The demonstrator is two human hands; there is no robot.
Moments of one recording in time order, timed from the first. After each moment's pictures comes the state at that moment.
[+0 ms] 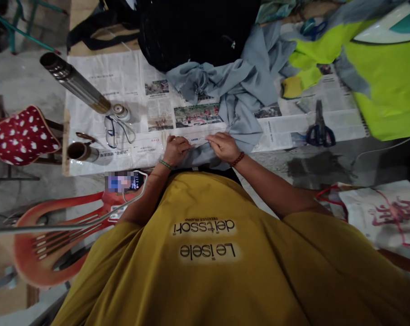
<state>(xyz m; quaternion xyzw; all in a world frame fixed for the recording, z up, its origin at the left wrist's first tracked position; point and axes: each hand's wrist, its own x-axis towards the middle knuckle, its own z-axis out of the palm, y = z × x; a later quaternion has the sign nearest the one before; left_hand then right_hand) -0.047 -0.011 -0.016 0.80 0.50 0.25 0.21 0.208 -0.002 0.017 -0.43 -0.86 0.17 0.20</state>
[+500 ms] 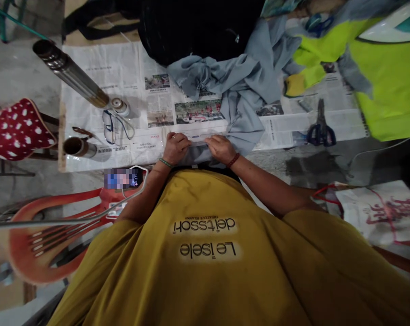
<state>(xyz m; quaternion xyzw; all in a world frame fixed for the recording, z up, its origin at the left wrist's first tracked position) -0.046 -0.017 -0.014 0.81 0.51 0.24 0.15 0.202 -0.009 -0.018 -0.41 -0.88 0.10 0.23</state>
